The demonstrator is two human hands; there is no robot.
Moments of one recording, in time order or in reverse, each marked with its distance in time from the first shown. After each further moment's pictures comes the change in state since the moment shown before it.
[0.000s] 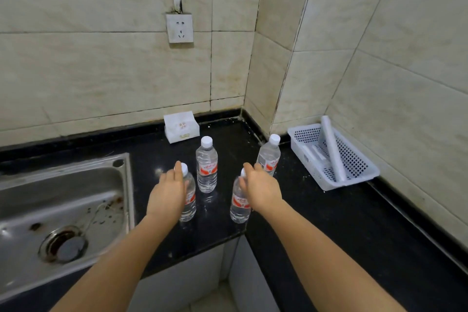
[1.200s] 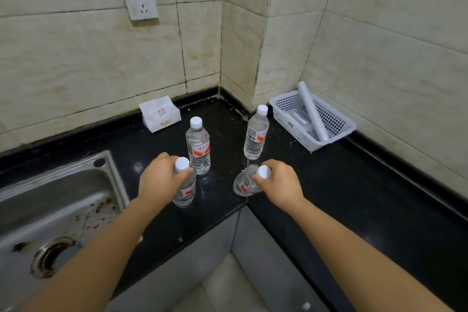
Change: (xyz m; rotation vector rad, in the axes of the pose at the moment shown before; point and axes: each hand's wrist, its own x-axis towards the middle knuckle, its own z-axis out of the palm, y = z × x) left_hand 0.011 -0.026 -0.014 -0.300 0.002 0.161; right_hand -0.065 0.013 0.022 0.409 0.168 0.347
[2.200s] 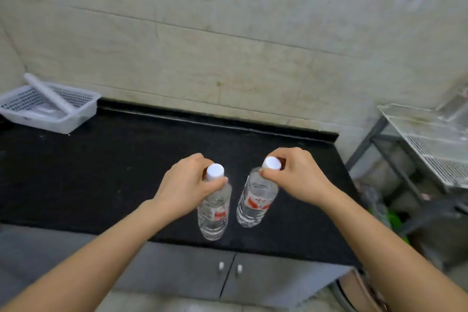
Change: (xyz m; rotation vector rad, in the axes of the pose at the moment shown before) left_hand -0.409 0.419 0.094 -0.340 -0.516 1.017; right_hand -0.509 0.273 -0.282 0.007 0.483 0.479
